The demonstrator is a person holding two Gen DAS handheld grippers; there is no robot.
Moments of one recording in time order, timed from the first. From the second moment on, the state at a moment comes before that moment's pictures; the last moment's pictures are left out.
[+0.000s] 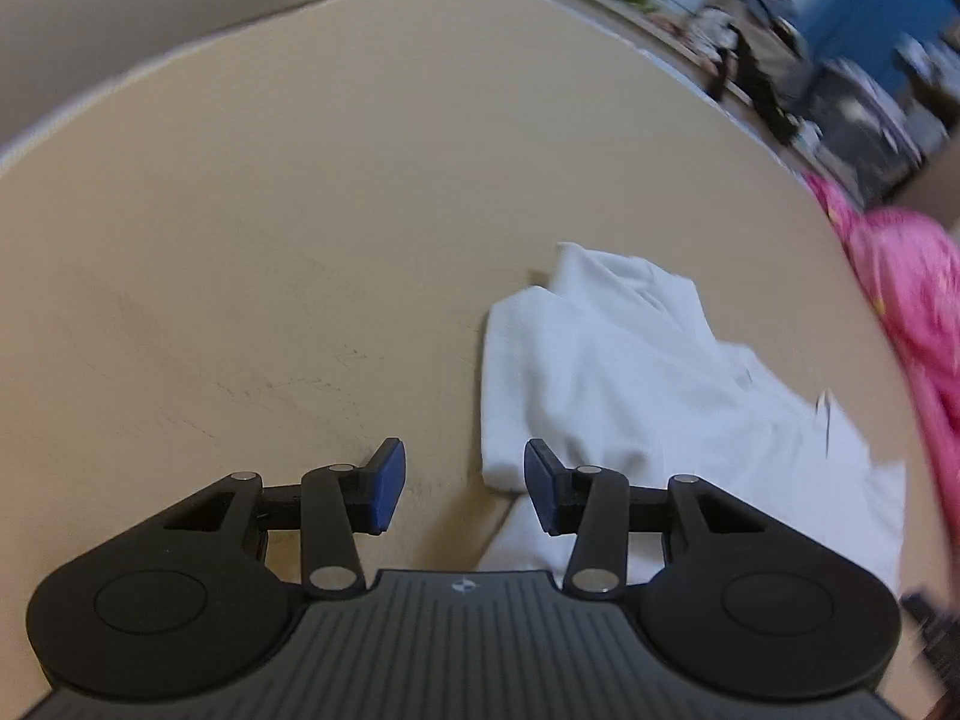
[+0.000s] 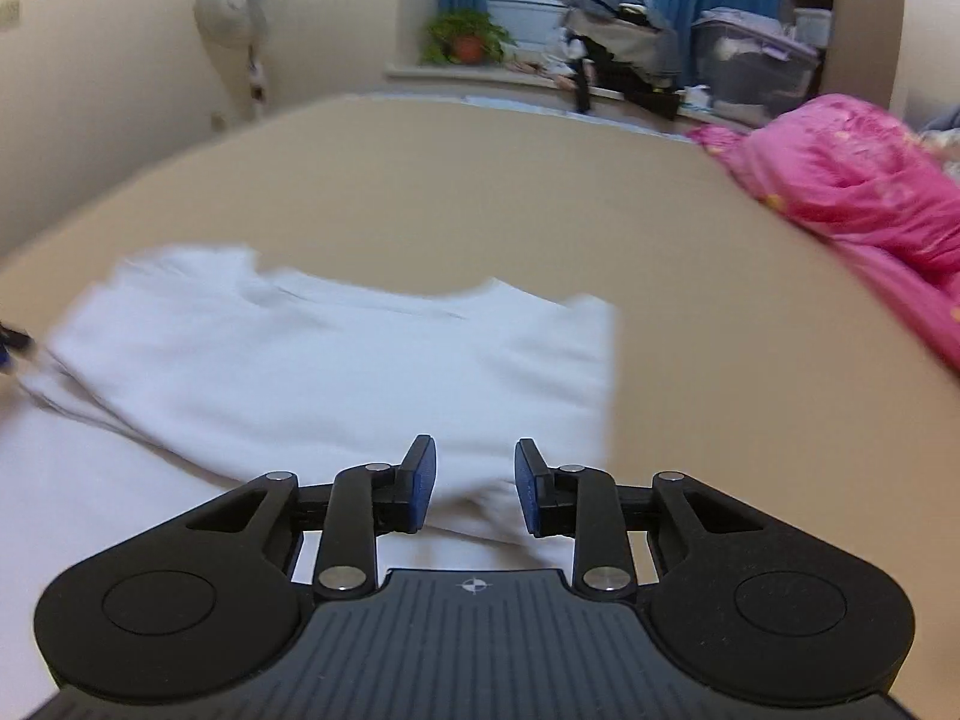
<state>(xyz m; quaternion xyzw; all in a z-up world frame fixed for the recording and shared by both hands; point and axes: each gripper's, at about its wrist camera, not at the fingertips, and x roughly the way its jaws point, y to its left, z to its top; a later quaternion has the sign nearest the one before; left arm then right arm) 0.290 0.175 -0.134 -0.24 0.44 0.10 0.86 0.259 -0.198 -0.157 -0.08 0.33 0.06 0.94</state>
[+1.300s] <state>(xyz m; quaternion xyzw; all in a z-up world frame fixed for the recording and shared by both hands) 0.279 0.092 -0.112 -0.05 0.42 0.05 0.91 0.301 -0.304 -0.194 0.17 0.40 -0.03 0.90</state>
